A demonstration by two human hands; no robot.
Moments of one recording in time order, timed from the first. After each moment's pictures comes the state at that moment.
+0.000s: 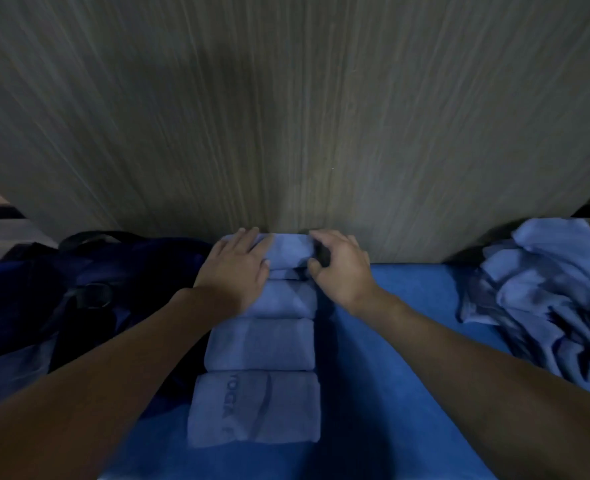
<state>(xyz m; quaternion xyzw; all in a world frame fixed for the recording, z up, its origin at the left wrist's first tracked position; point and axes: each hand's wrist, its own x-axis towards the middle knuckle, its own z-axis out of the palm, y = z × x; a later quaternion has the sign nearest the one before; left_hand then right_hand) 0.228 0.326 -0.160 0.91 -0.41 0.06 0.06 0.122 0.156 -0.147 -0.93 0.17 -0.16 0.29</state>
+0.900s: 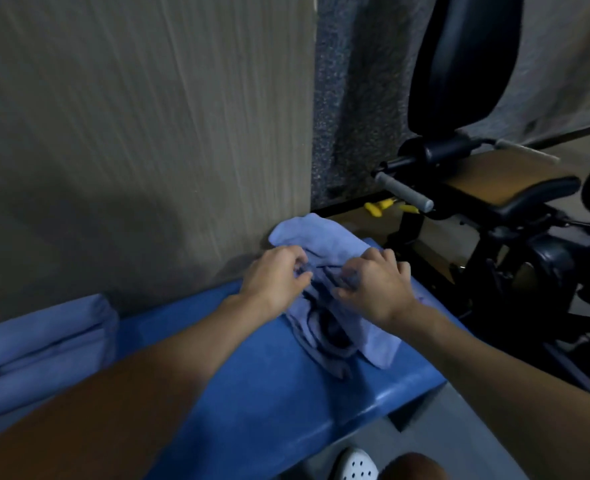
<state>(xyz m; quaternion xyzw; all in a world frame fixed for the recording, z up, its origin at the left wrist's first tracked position) -0.010 0.022 -0.107 0.80 -0.53 -0.06 0.27 -0.177 -0.061 -0.100 -0.90 0.41 -0.09 0.13</state>
